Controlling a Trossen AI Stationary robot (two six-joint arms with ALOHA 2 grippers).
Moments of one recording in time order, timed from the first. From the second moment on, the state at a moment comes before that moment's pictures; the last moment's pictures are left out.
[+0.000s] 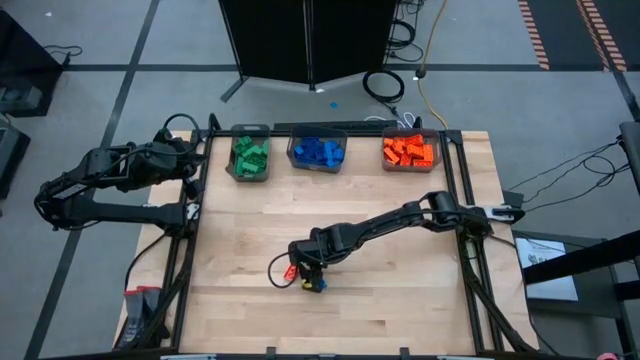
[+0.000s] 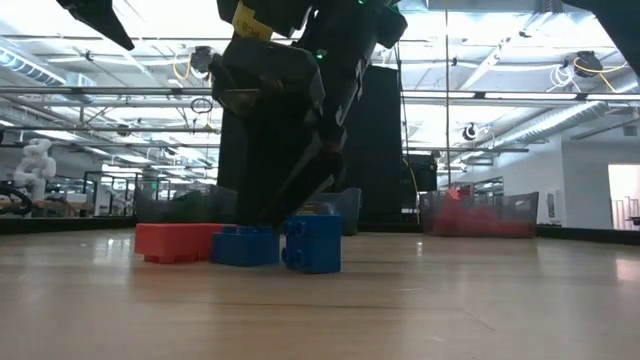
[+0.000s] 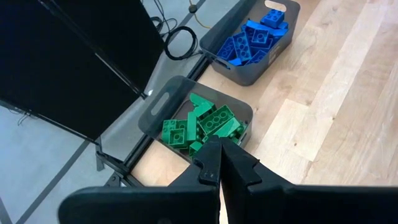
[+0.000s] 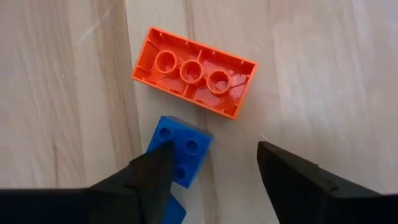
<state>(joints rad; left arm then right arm) 0.18 0.69 1.15 -1.27 -0.50 -0.09 0.21 2.25 1.75 -0.63 -0.06 0.43</state>
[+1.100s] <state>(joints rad) 0.18 0.69 1.15 -1.27 -0.49 -0.09 0.25 2.21 1.75 -0.62 -0.03 0.64</state>
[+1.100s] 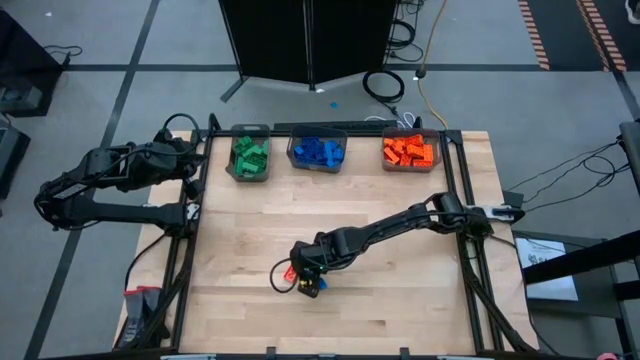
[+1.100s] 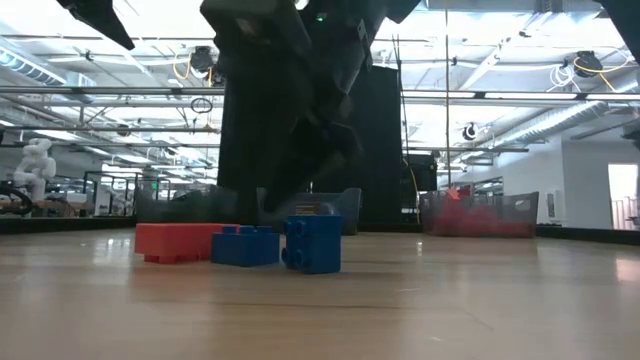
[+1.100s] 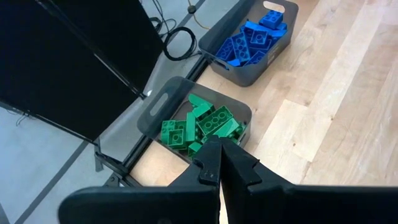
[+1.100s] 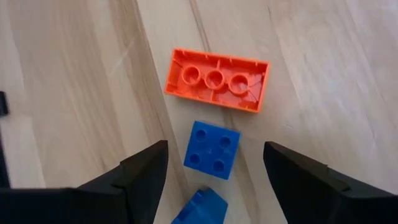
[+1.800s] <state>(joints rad) 0.18 0.69 1.15 -1.27 -0.47 -0.09 0.25 2.23 1.75 -0.60 -0.02 0.66</state>
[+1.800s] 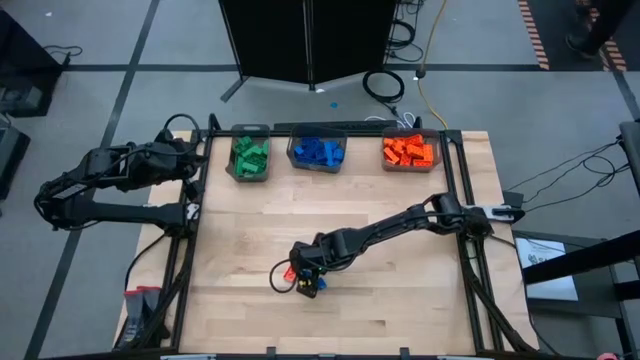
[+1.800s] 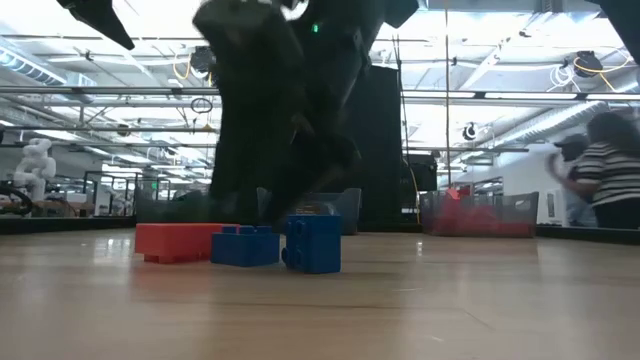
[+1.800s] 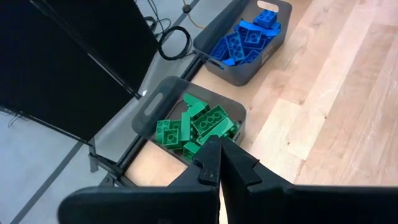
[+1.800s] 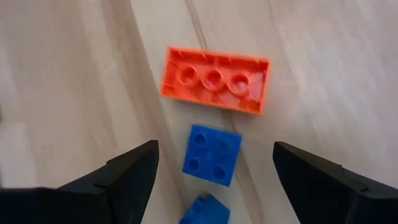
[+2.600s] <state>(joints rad) 0.18 0.69 1.15 -1.27 -0.47 -0.07 0.25 2.28 1.75 -0.57 -0.03 0.68</state>
